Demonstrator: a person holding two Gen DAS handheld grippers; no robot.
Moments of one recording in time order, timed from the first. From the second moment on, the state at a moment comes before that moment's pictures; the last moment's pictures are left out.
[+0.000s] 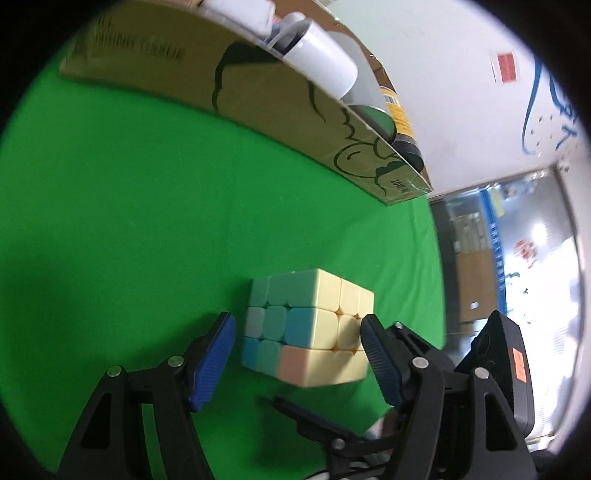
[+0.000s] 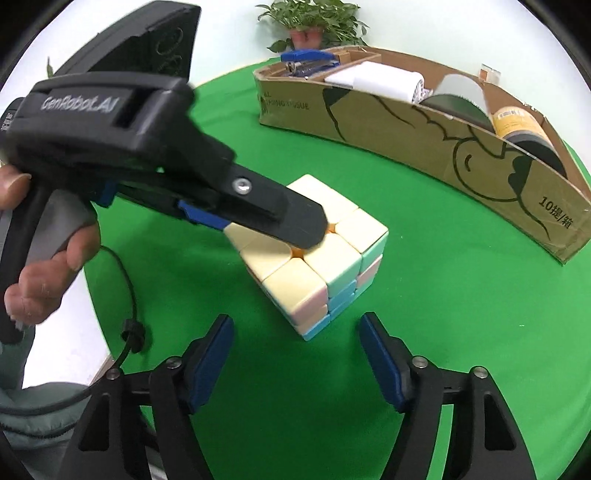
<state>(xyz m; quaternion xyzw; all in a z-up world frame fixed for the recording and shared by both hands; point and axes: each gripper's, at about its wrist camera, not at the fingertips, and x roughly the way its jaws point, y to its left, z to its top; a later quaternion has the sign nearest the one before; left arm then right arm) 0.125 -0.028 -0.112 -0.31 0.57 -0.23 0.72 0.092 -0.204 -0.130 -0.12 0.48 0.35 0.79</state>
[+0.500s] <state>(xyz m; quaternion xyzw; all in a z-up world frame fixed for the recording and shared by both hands) 0.118 -0.046 -0.086 -0.27 0.55 -0.21 0.76 0.087 -0.204 -0.120 -0.13 0.46 0.32 0.82</state>
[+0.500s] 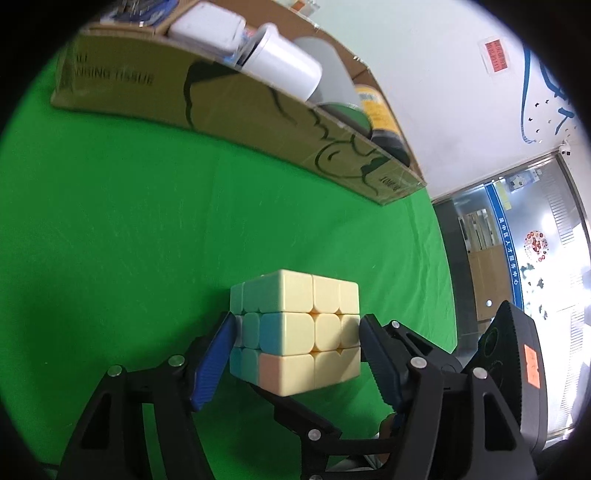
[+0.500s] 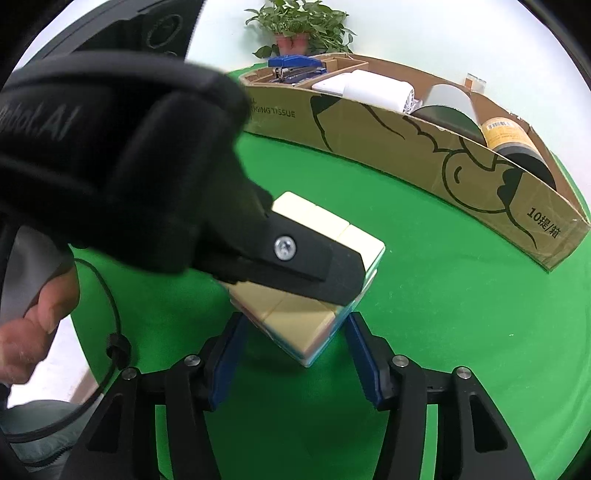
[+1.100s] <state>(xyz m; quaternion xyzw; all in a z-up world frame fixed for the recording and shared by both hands) 0.149 -0.009 0.005 -0.26 0.45 -0.19 0.83 0.116 -0.200 -0.022 -0.16 0.35 0.35 0.85</state>
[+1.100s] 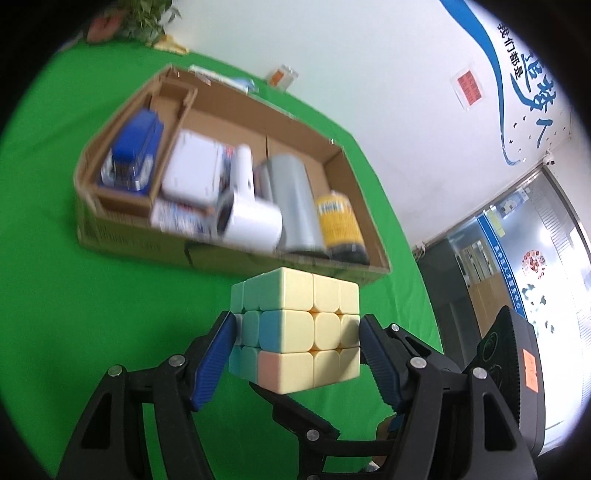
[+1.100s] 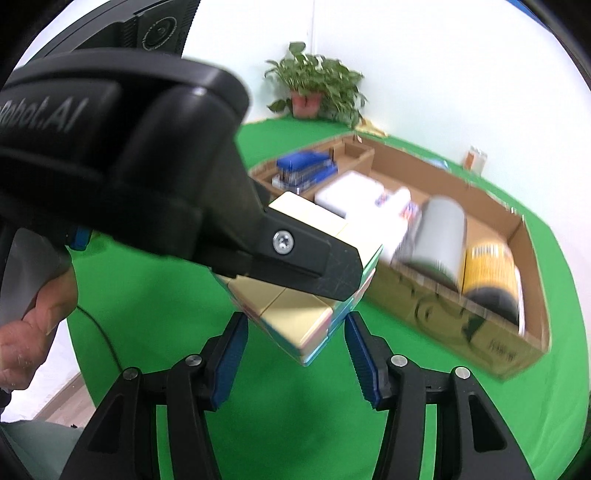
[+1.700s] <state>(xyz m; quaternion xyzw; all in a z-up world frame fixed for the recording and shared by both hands) 0.267 0.048 0.017 -0.25 0.47 -0.15 0.83 0.239 -0.157 0.021 -0.17 0.37 0.38 0.83</state>
